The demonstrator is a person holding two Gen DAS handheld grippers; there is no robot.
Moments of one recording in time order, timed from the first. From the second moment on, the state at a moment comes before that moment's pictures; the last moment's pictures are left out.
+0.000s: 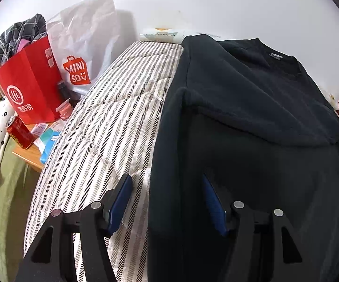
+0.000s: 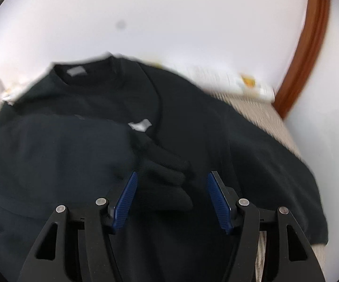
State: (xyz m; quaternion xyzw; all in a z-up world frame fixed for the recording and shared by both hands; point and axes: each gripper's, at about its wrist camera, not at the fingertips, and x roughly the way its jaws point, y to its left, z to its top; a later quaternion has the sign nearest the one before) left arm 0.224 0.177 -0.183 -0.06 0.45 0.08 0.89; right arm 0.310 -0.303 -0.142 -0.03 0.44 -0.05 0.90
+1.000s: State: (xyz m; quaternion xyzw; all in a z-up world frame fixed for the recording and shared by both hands) left arm 0.228 0.175 -0.181 -0.06 0.45 0.08 0.89; right arm 0.292 -0.352 -0.144 0.04 0.43 -0.03 0.90
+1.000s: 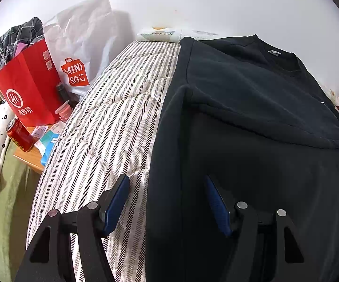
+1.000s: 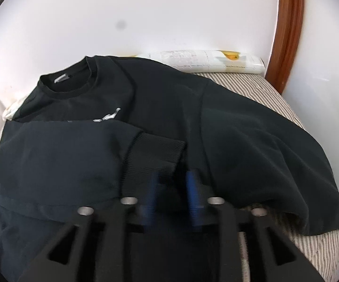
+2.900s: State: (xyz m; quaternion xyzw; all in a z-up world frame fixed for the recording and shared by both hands) left arm 0.209 0.152 -0.189 -0.05 0.45 0.07 0.89; right arm 0.237 -0.411 -0.031 0.08 0.28 -0.05 0.96
